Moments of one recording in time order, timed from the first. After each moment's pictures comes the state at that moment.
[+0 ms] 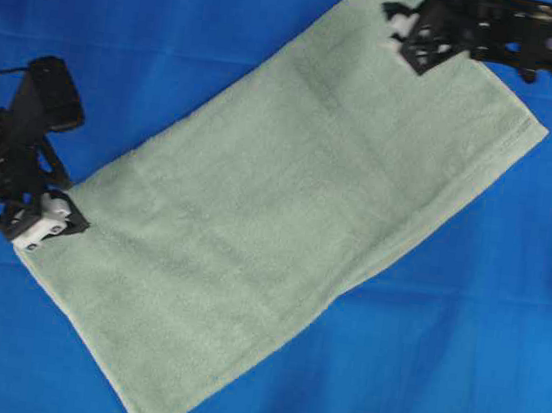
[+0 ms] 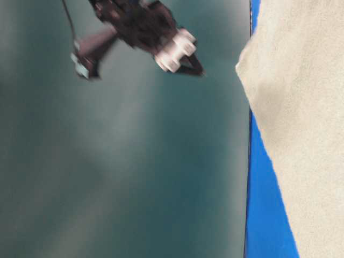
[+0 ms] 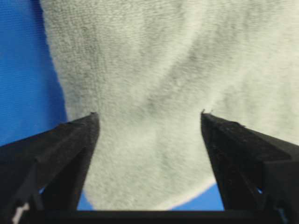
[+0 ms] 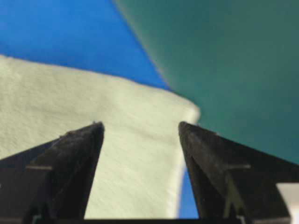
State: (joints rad) left arm -0.13 -0.63 1.09 -0.01 0.44 -0.78; right arm -0.48 -0.16 0.67 -1.01 0.40 0.93
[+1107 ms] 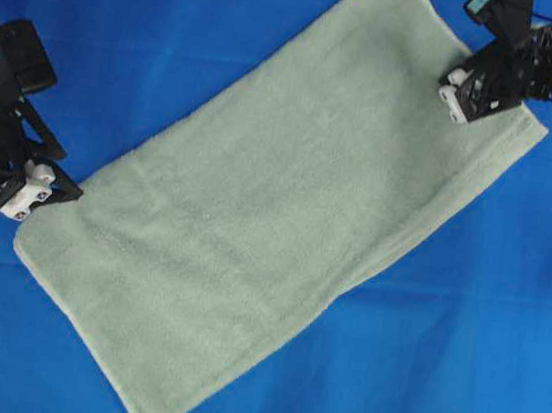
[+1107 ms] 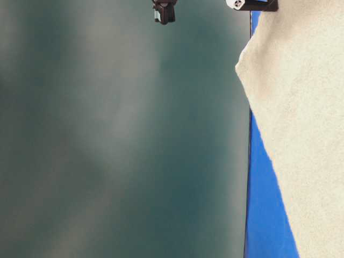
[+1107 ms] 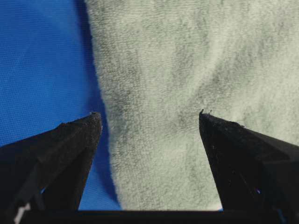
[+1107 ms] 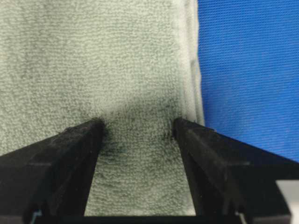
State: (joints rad) left arm -0.01 -0.72 1.14 0.01 0.45 -0.72; right arm -0.68 -0.04 0.95 -0.80 0.15 0.93
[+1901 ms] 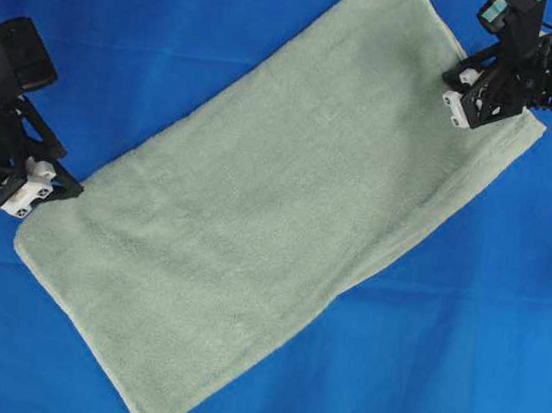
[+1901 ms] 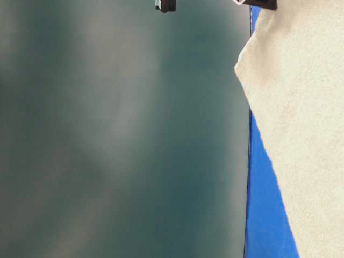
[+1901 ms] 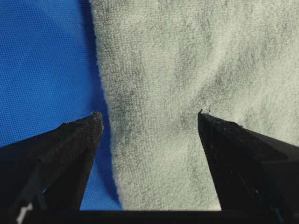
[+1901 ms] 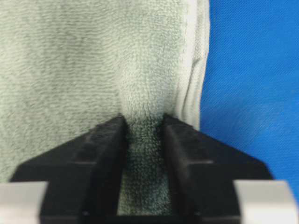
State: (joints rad) left arm 0.00 -0.72 1.14 0.01 0.45 -0.72; right arm -0.69 -0.02 1.03 -0.79 -0.04 0.94
